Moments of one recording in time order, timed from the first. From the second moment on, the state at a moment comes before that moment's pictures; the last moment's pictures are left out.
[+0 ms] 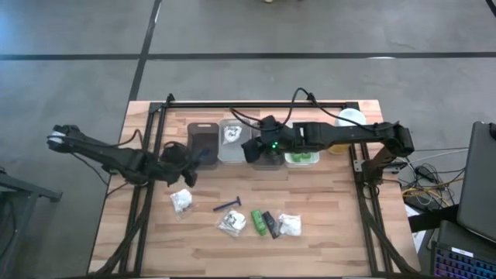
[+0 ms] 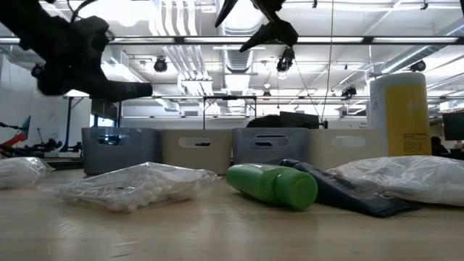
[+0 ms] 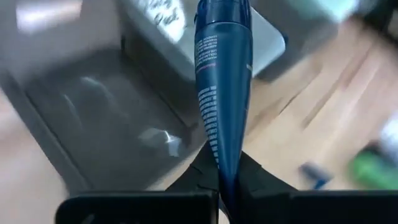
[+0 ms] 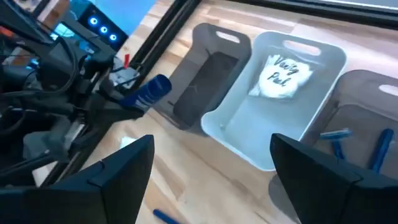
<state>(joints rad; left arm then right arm) -0.29 0.77 0.53 -0.59 -0.59 -1.06 -0.01 1.67 1.57 -0.60 0.31 0.95</state>
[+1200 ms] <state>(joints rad) 0.05 0.70 0.20 0.00 -0.53 -1.44 -0.02 1.70 1.55 -0.60 0.32 0.93</state>
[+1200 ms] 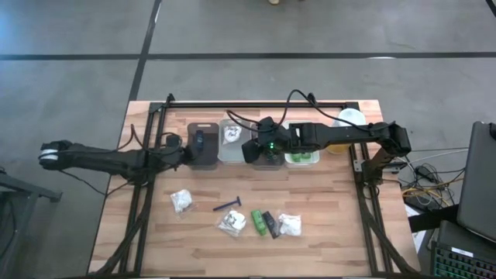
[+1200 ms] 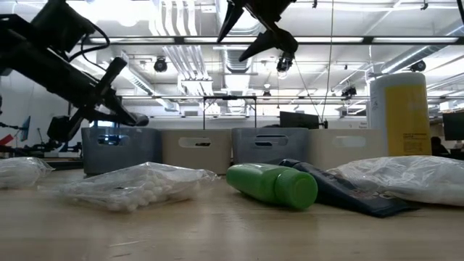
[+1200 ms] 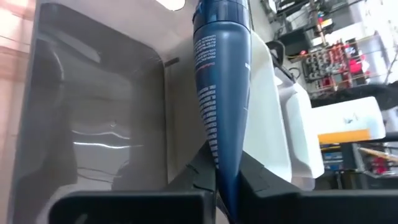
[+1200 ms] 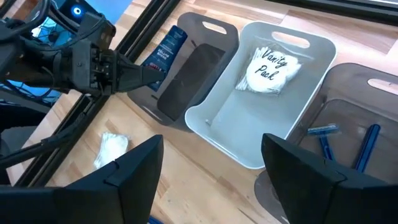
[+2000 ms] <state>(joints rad) 0.06 0.72 0.30 -0.02 -0.38 -1.35 -0.02 1.70 1.55 -0.65 0.30 0.95</state>
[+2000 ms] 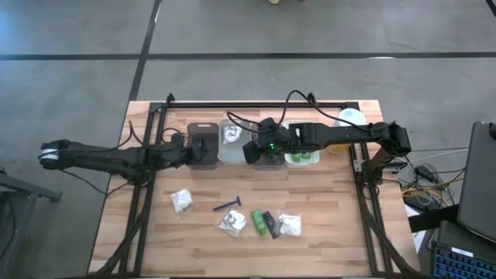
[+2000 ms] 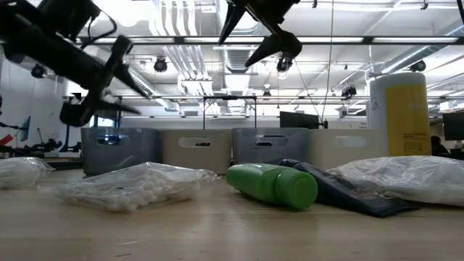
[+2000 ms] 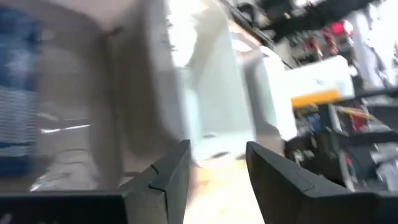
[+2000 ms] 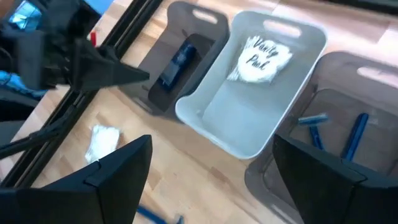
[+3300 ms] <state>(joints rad) 0.01 0.69 0.47 -0.07 0.09 -0.82 0.31 1.83 1.38 -0.75 0.06 1.44</state>
